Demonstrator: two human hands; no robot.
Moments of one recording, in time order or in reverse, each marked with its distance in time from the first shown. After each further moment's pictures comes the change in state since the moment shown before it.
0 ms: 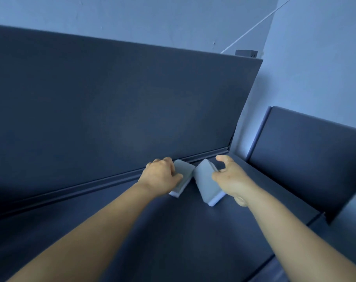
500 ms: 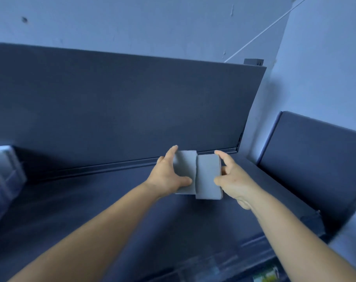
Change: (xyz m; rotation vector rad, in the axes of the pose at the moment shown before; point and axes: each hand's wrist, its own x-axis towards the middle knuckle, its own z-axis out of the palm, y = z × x) left_hand -0.086 0.031 -0.004 -0.479 0.072 -0.117; right_hand -0.044 0.019 -0.019 0.090 -0.215 -0.177
